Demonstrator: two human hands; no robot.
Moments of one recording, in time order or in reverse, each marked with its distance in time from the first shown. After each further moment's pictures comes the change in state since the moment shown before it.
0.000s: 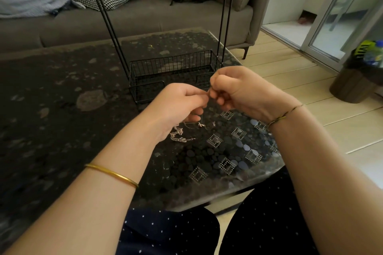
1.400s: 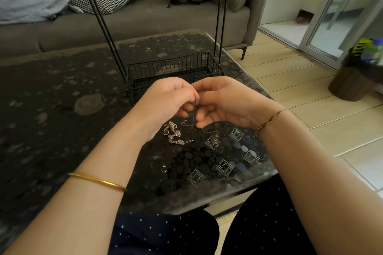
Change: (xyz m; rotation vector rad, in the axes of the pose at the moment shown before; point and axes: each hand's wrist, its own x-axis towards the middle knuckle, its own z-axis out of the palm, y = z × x) left_hand -0.004 0.007 -0.011 0.034 0.055 0.106; right_hand -0.001 0.002 0.010 0.256 -0.284 0.093
